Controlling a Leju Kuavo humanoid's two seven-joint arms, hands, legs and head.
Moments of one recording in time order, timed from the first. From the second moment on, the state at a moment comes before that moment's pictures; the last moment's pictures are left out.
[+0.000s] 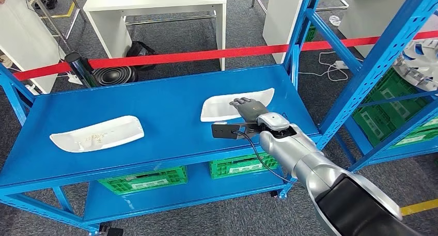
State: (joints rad) left arm -0.14 -0.19 1.03 -0.19 -1.07 0.29 -0.41; right arm -0.89 0.01 0.81 -0.29 0.85 0.30 -0.27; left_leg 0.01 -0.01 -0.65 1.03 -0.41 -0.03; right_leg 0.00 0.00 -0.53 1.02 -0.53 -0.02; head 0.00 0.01
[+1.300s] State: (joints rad) left arm -0.14 -0.19 1.03 -0.19 -1.07 0.28 -0.45; right arm -0.90 -0.01 0.83 -0.28 0.85 0.33 -0.29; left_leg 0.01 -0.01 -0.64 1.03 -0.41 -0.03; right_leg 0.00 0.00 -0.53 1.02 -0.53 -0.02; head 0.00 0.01
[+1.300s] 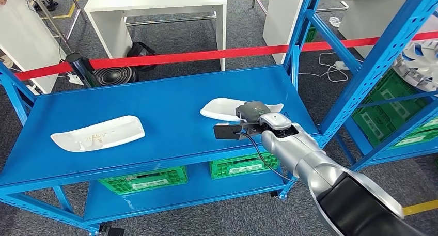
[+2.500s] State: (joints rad) left arm -0.15 -0.19 1.04 -0.19 -1.02 0.34 -0.40; right arm -1.07 0.03 0.83 -0.30 0.84 0.23 -0.25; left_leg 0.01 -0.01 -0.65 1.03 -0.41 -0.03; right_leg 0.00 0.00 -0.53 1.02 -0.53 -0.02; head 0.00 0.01
